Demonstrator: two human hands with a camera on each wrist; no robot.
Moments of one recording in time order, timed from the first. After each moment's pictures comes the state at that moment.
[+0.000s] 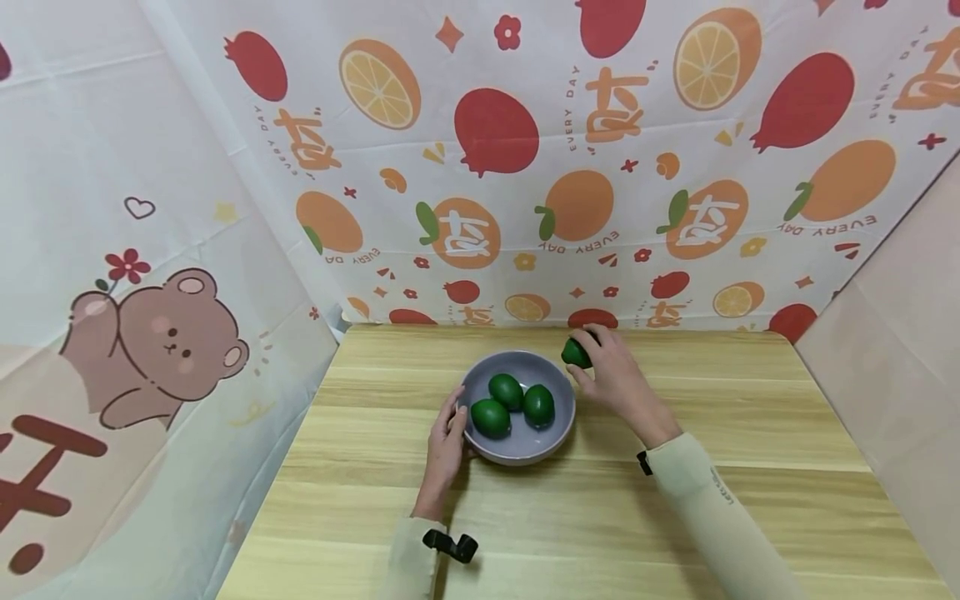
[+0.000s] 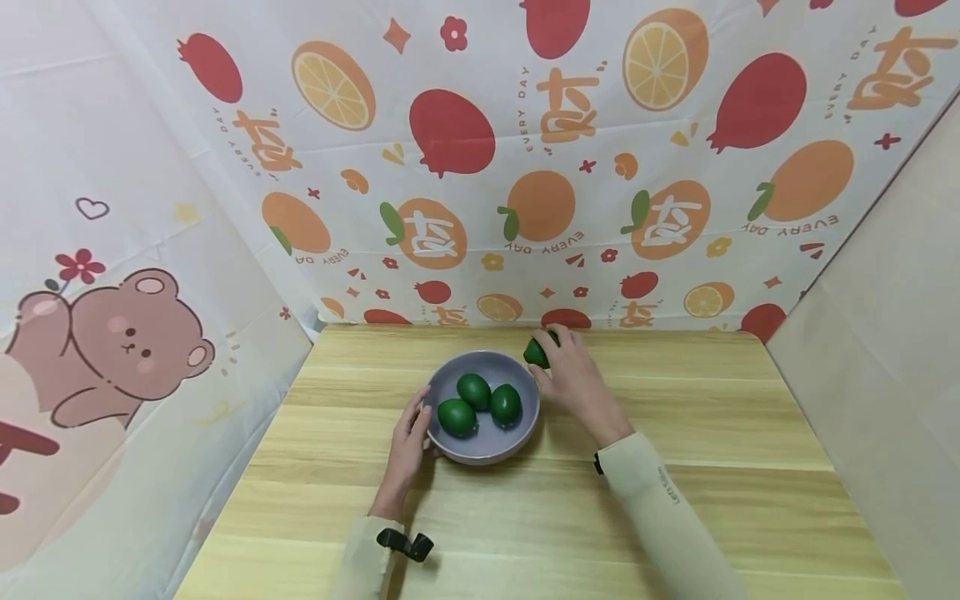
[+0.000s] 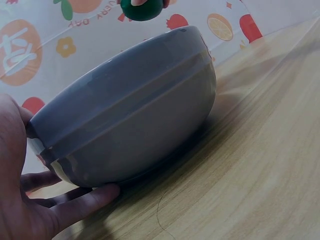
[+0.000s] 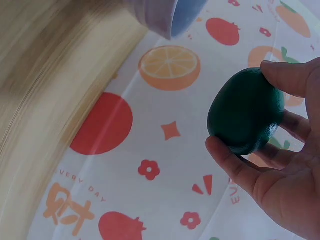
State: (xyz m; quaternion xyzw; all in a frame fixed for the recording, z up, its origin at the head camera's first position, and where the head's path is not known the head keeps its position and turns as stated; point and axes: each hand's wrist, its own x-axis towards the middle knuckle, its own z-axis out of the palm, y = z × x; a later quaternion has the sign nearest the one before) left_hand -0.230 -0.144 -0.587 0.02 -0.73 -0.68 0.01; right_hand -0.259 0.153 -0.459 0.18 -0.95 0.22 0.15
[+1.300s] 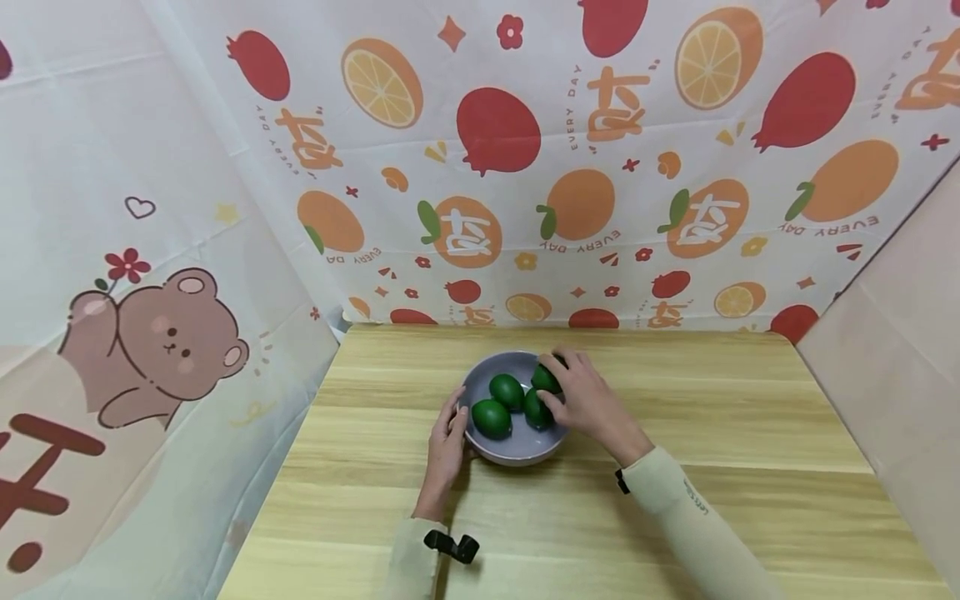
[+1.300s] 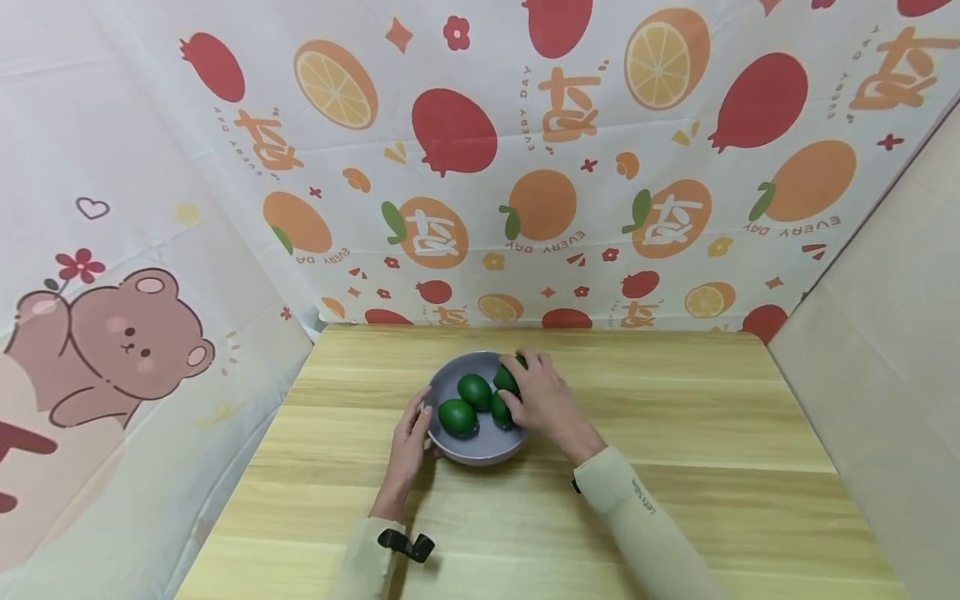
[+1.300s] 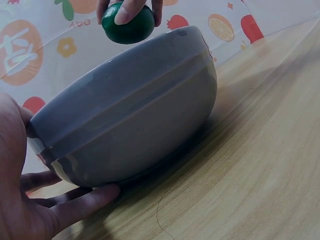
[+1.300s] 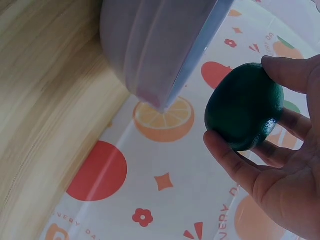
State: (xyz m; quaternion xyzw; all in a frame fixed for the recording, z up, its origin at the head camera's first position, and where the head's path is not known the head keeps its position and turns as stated) left_hand -0.230 -0.145 -0.590 0.02 -0.73 -0.68 0.02; right_hand -0.243 0.110 -0.481 0.20 -0.95 0.21 0.10
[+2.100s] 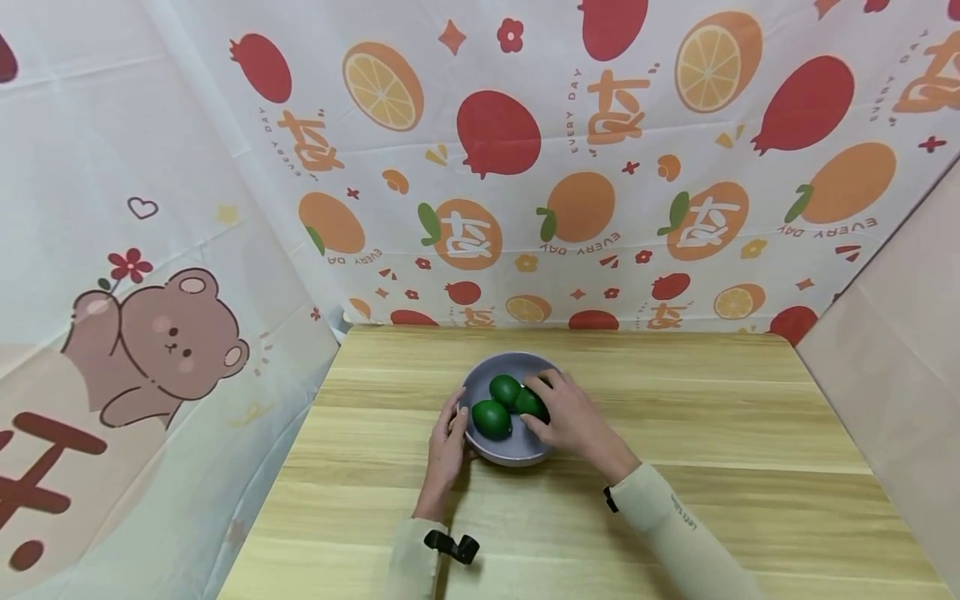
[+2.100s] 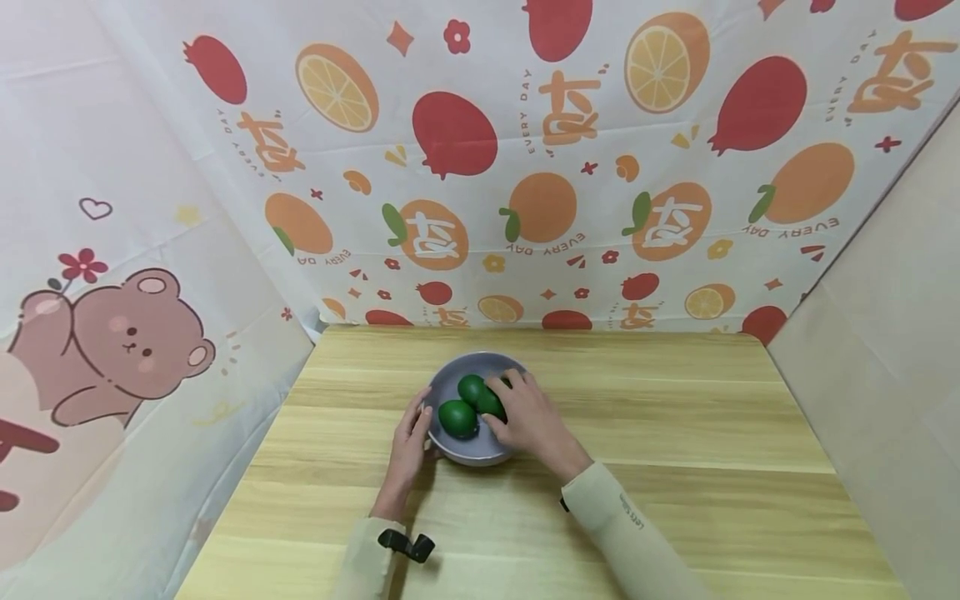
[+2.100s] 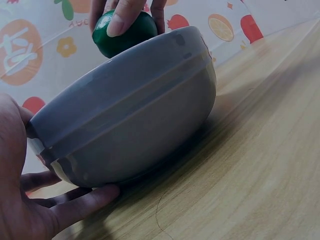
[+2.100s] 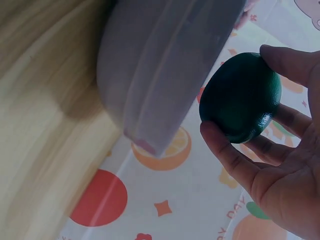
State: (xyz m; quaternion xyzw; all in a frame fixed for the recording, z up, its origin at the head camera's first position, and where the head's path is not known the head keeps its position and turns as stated) left_hand -0.227 -0.145 -0.586 0.02 -0.73 -0.68 0.01; right_hand -0.228 0.089 -0.494 0.22 -0.95 0.21 0.07
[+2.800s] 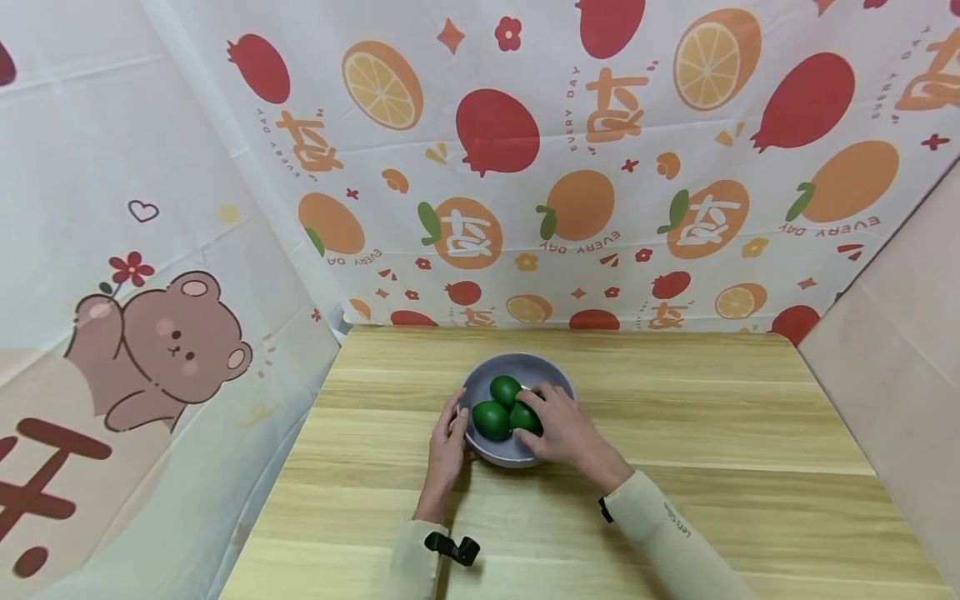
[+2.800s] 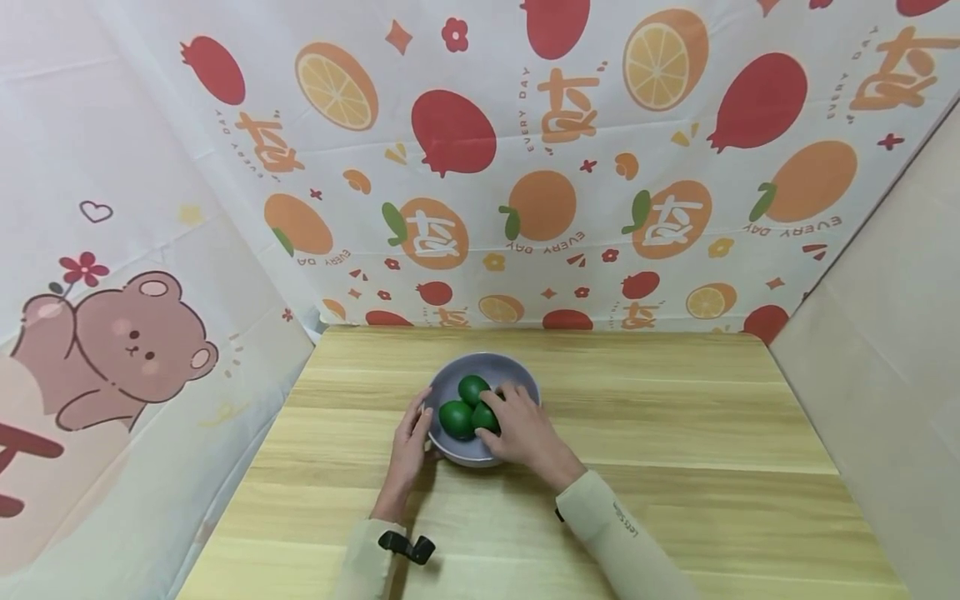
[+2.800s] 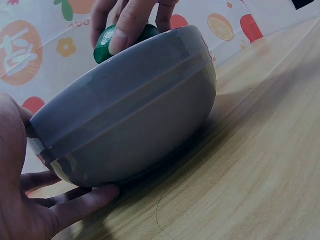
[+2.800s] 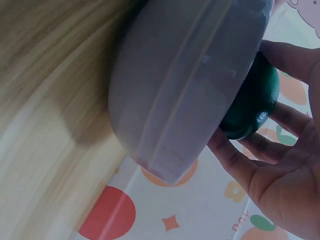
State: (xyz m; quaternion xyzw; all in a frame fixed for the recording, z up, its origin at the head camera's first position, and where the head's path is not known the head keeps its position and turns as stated) left_hand -0.226 -0.143 -0.584 0.03 -0.73 -0.69 0.01; right_hand -0.221 0.080 -0.507 0.23 -0.95 0.22 0.06
